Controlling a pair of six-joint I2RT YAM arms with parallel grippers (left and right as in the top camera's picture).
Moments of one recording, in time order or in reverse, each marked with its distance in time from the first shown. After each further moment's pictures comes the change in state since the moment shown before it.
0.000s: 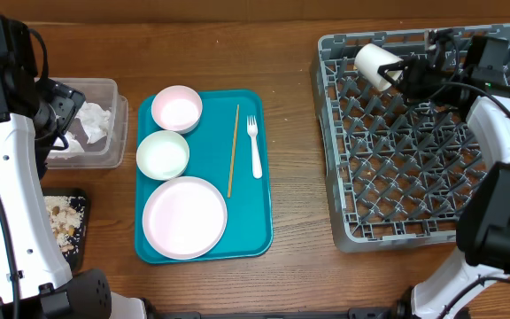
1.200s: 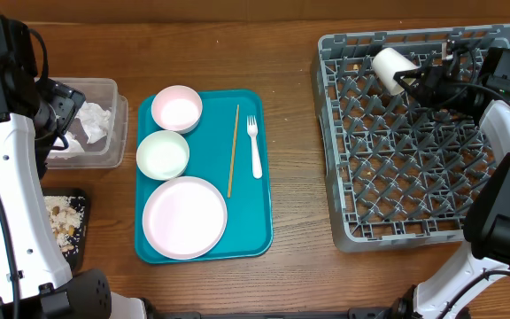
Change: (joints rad) left arm 0.000 0.000 0.000 0.000 0.000 0.000; right arm -0.091 0.043 -0.004 -0.027 -0.057 0.032
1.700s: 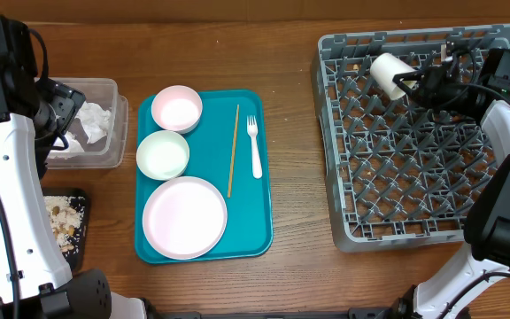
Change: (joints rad) left arm 0.000 0.000 0.000 0.000 0.000 0.000; right arm 0.000 -0.011 0.002 -0.025 -0.014 -0.021
